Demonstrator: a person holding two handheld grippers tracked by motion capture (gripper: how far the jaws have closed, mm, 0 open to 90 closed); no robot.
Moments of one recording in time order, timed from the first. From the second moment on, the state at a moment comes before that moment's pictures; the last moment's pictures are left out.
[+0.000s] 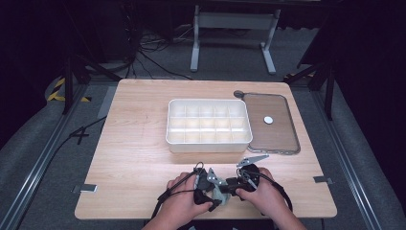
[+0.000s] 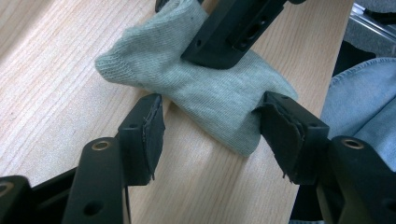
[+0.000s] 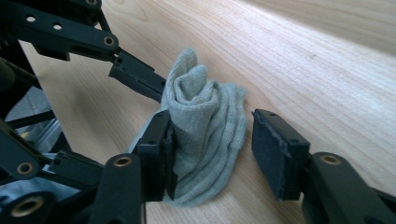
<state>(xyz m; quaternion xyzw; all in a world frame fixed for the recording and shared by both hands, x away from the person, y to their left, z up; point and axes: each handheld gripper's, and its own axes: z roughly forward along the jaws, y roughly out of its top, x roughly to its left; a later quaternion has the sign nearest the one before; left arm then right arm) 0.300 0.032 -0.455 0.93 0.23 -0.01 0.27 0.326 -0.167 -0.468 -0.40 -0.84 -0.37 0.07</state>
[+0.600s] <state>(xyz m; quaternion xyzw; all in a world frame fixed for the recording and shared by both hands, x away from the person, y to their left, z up) 0.304 0.046 -0.448 0.93 0.24 -0.02 0.28 0.325 -0.165 -0.457 -0.37 -0.85 -0.38 0.07</state>
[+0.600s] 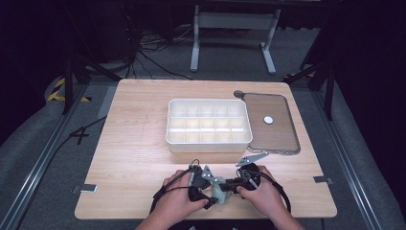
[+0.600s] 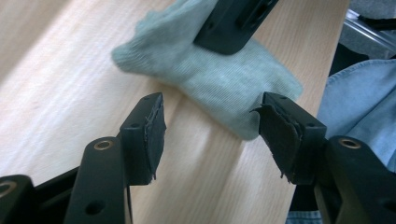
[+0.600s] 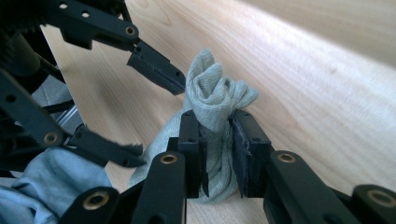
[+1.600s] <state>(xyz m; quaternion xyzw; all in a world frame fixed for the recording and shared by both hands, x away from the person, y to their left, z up) 0.329 0.102 -0.417 0.90 0.28 0.03 0.33 0.352 -0.189 -0.379 -0.32 -0.85 -0.40 -0.09</state>
